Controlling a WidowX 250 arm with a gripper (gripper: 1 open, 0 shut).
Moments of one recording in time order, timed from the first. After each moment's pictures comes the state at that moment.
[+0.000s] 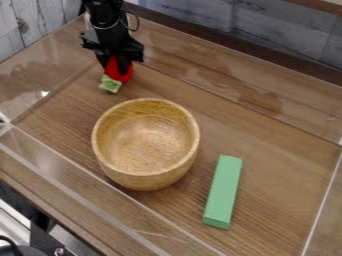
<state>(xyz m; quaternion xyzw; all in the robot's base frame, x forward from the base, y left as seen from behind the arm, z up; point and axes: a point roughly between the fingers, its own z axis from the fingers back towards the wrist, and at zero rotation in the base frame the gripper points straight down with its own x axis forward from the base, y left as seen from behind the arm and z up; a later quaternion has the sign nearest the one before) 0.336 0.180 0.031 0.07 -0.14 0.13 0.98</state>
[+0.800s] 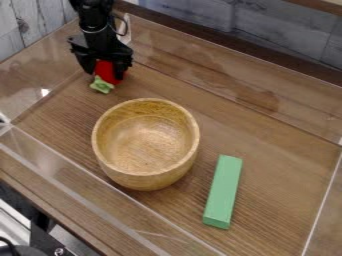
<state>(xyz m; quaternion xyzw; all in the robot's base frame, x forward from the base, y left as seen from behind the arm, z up) 0.321 0.196 0.023 0.08 -0.11 0.16 0.98</state>
